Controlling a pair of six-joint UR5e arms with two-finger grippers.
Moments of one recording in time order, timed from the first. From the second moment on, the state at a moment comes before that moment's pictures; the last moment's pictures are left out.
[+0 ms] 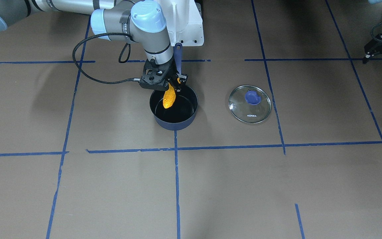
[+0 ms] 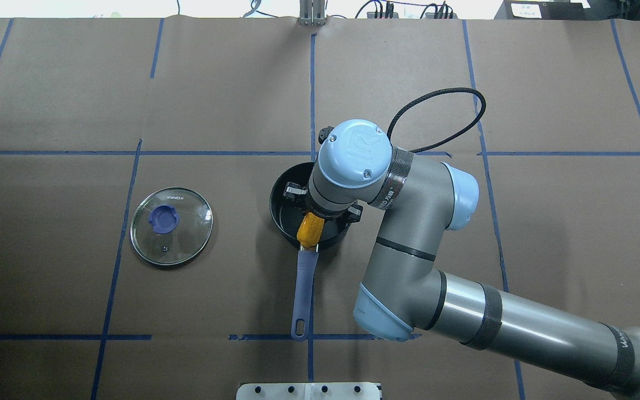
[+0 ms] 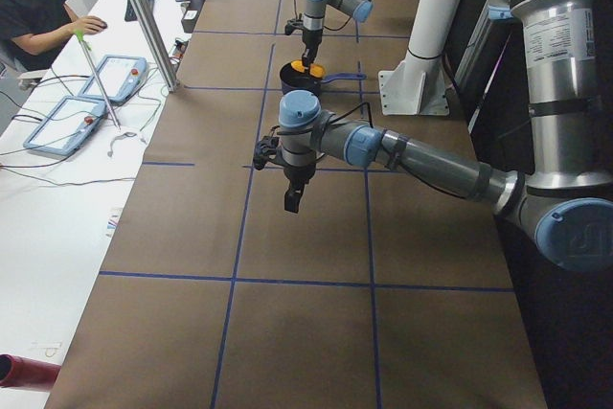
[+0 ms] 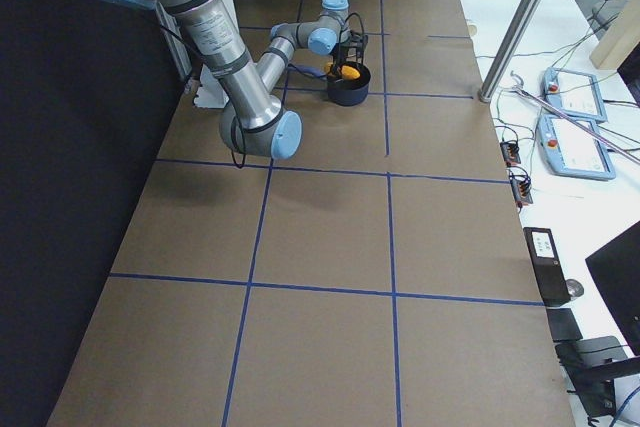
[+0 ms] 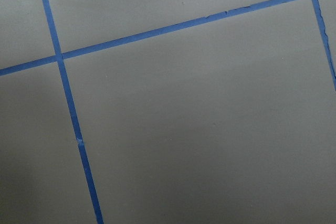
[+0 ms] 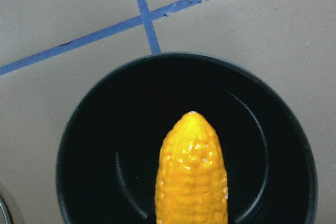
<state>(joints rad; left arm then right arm) -1.30 -1.39 -2.07 -1.57 -2.30 -0.17 0.48 -0.83 1.64 -1.49 1.85 1.57</state>
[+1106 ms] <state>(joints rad) -1.39 -1.34 -2.04 -1.54 -2.30 0.01 1.02 -1.54 2.07 -1.49 2.26 0.90</state>
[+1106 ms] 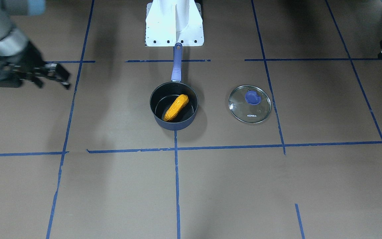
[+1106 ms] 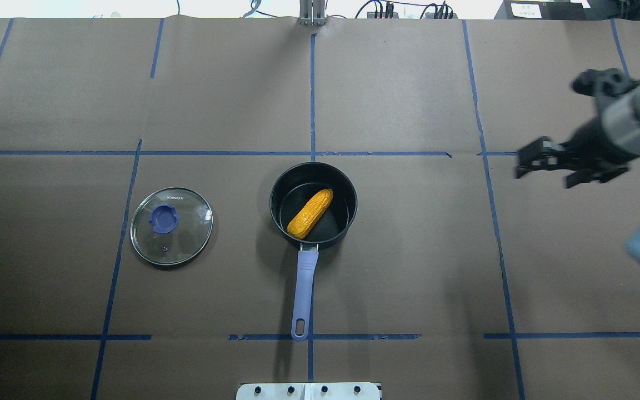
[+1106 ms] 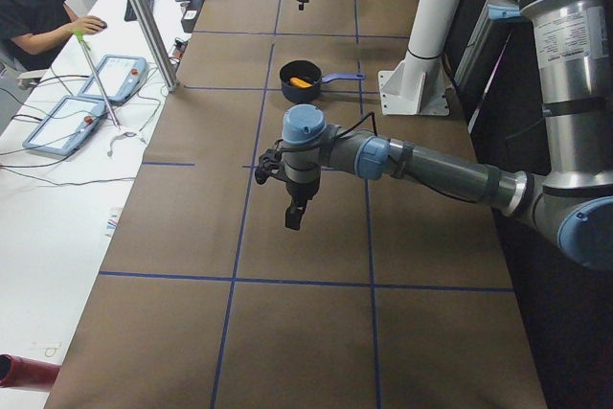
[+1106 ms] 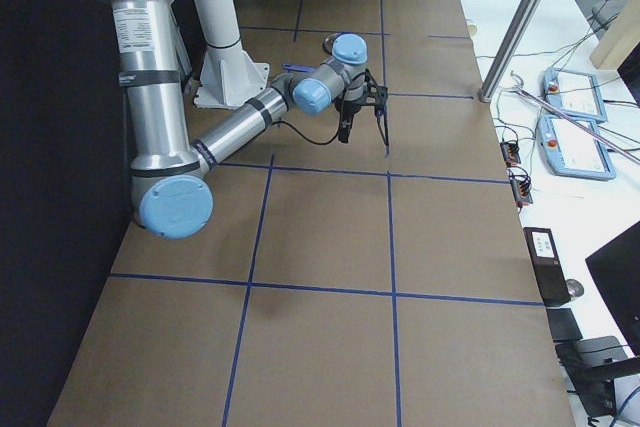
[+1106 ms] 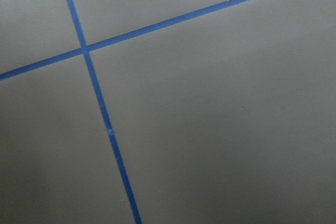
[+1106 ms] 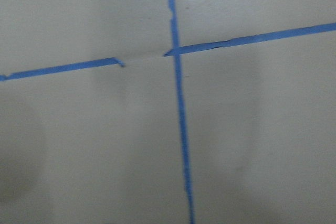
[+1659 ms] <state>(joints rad) -1.40 -1.34 -2.04 -1.49 -2.31 0.01 1.41 -1.81 1.94 -1.51 2.37 0.12</state>
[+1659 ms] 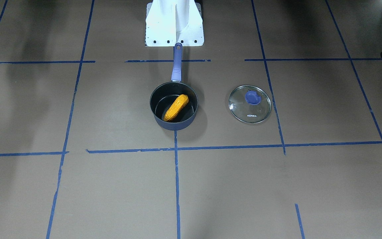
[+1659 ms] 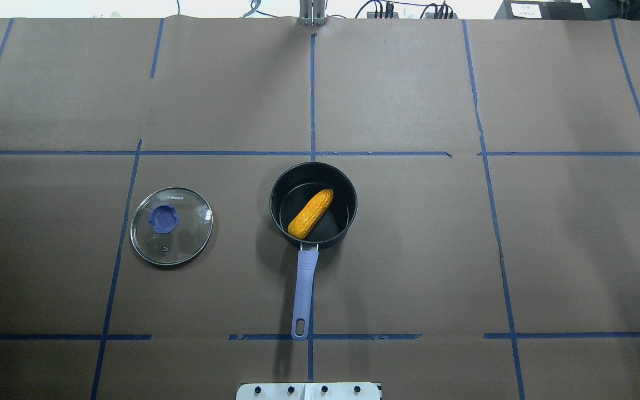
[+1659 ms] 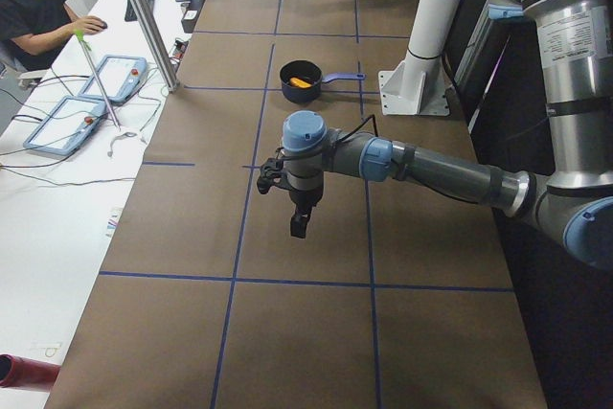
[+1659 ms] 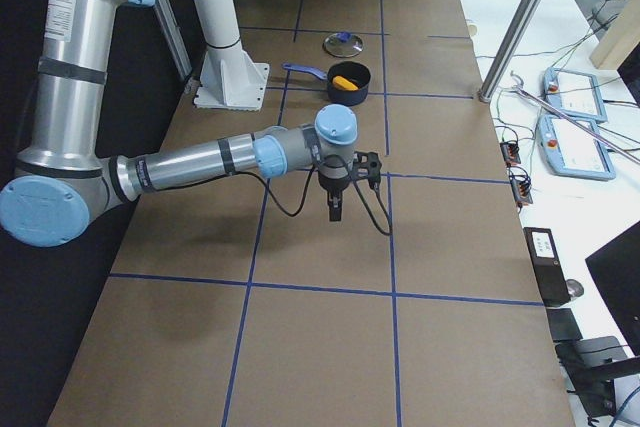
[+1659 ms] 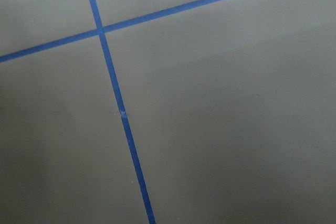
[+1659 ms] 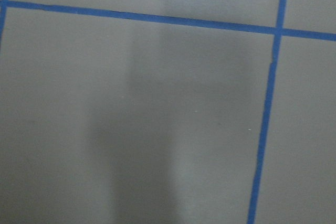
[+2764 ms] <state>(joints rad) -1.48 -1.34 -2.03 -1.34 -2.38 0.05 1.54 -1.81 1.91 -1.66 2.37 -0.16</state>
